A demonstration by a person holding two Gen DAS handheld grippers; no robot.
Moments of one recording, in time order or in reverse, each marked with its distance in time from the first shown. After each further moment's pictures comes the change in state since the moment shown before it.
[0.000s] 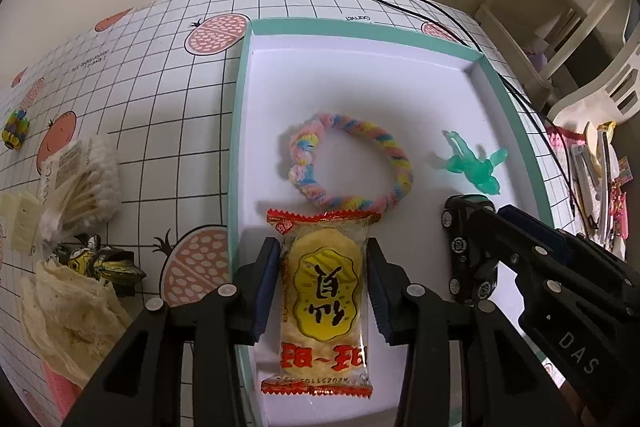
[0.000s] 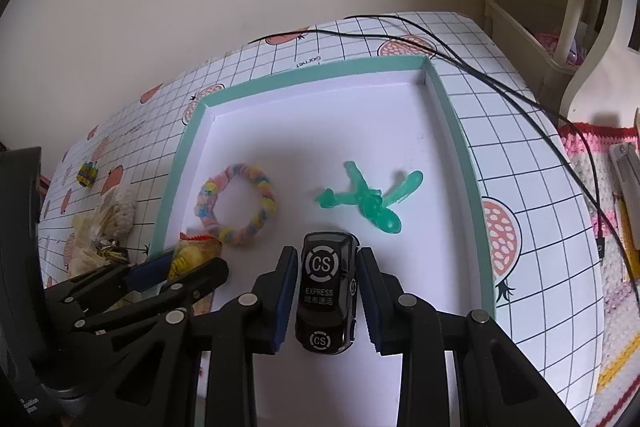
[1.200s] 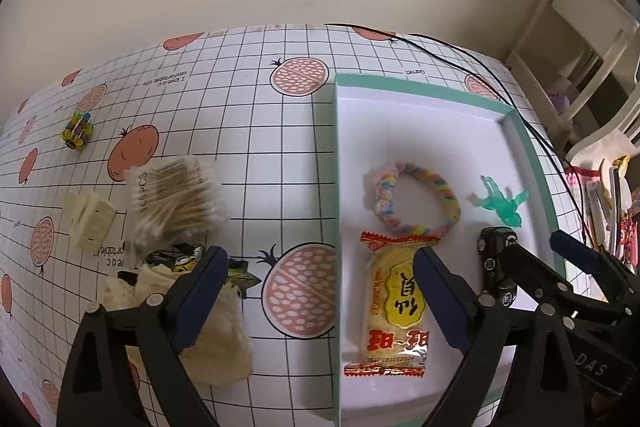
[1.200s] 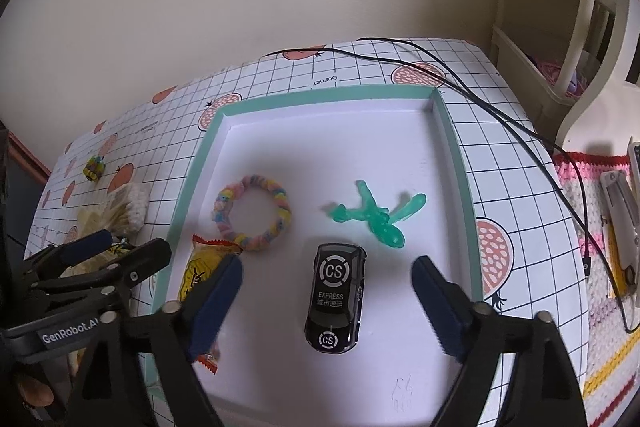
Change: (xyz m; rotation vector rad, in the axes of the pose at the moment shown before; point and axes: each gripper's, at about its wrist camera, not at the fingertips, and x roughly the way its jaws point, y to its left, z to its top) left arm -0.043 0.044 0.004 -0.024 -0.134 0.147; right arm -0.014 0.014 -0.001 -0.057 -0.049 -0.020
